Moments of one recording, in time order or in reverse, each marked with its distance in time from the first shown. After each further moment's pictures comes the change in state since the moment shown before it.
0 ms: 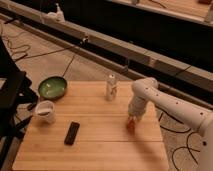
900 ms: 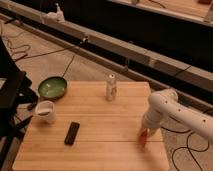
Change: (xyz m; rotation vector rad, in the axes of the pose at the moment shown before) arm -0.067 0.061 -0.005 0.007 0.030 0.268
